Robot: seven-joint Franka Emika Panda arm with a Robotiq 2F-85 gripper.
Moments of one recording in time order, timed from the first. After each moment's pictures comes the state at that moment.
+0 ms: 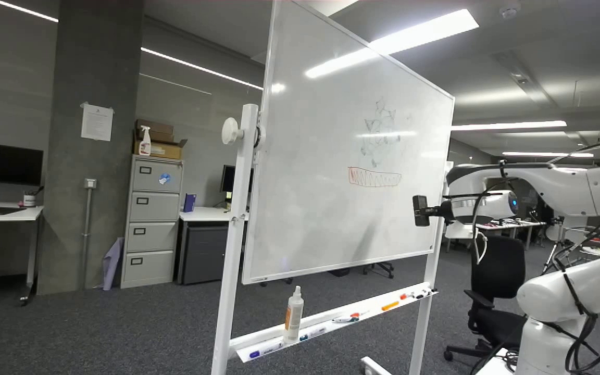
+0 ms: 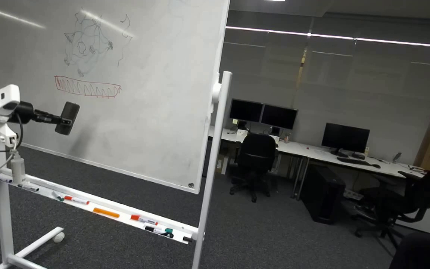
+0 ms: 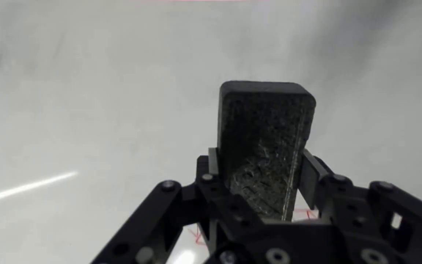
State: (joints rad) arm -0.16 -0.87 0.50 -2.69 1.98 3.47 -1.51
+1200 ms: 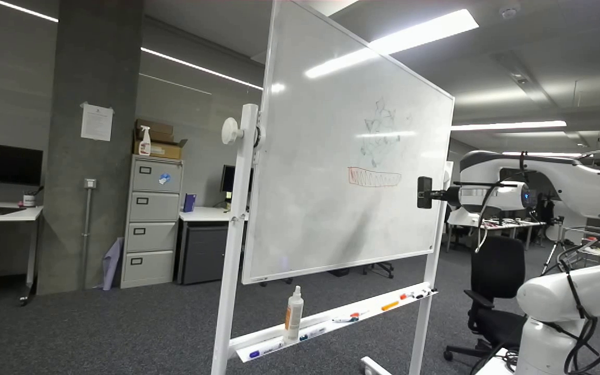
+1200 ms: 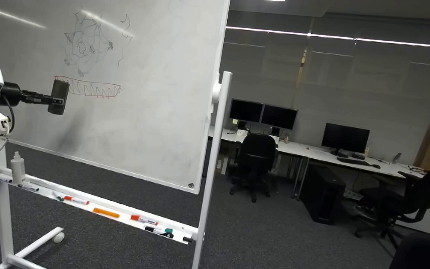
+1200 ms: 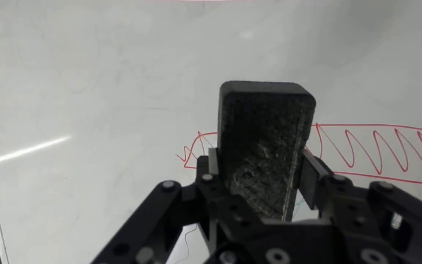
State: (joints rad) arm -0.16 -0.98 0.50 -2.63 1.98 3.46 -1.51
